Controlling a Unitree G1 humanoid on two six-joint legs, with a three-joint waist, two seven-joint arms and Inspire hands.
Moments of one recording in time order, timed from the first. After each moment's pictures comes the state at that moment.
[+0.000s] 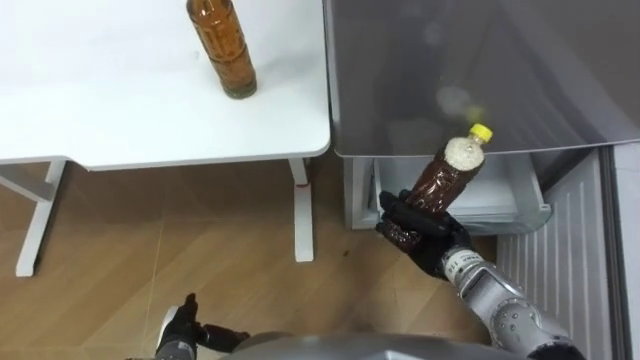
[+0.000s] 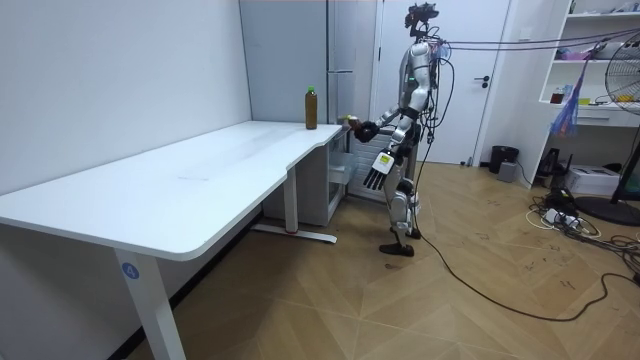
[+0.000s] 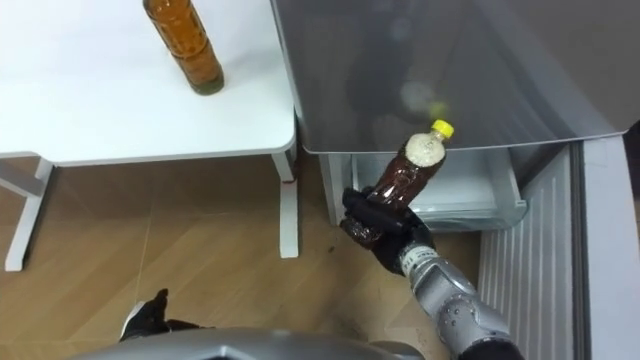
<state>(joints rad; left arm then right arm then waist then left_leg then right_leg) 0.23 0.19 -0.12 0.90 -0.03 0.06 0.14 0.13 -0.25 0.24 0.49 1.00 0.13 0.09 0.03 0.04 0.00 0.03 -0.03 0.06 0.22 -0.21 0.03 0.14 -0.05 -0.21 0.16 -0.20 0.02</state>
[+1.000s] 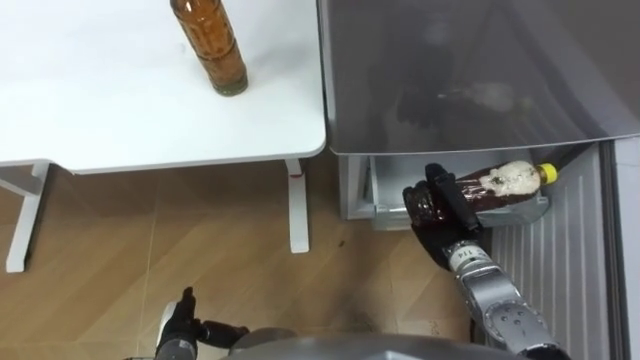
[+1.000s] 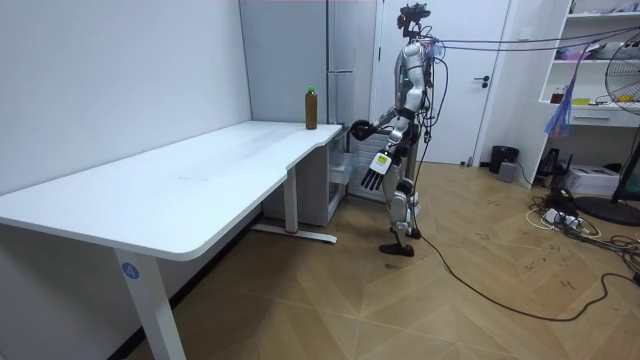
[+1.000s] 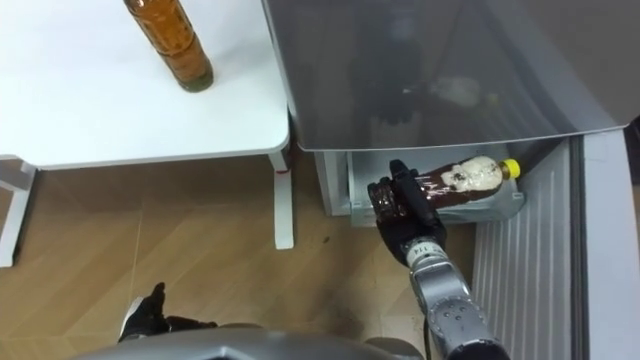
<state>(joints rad) 0.24 0.18 -0.12 0.93 -0.03 0.00 0.19 0.13 -0.21 0.25 0.53 1.53 -0.04 0.02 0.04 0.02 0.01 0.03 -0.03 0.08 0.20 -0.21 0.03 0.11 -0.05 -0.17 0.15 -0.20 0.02</state>
